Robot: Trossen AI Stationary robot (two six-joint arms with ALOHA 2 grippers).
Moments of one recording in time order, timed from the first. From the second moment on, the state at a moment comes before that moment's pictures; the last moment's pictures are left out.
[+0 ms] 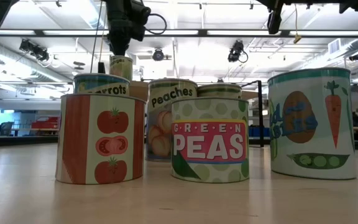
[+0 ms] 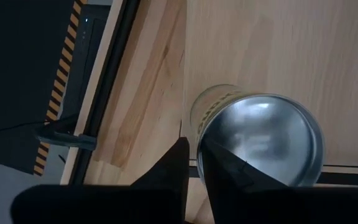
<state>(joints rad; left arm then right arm) 0.76 1.81 2.02 -1.57 0.02 0.40 -0.07 0.79 0.60 0.36 0.09 0.63</state>
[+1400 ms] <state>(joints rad) 0.73 1.81 2.02 -1.58 -0.05 0.04 -0.07 0.79 0.60 0.37 0.09 0.62</state>
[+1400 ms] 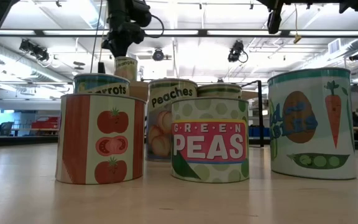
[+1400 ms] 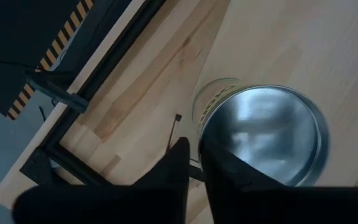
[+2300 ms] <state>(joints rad) 0.58 1.84 2.02 -1.38 -0.03 0.11 -0.07 0.79 0.60 0.37 0.09 0.62</state>
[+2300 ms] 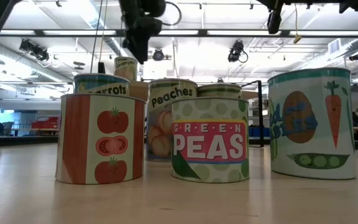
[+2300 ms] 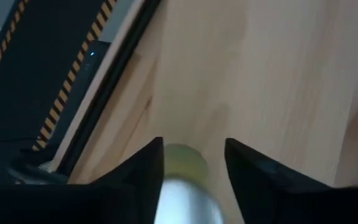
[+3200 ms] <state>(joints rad) 0.56 1.91 2.02 -1.42 -0.17 0.24 -0.07 0.79 0.60 0.37 0.09 0.63</state>
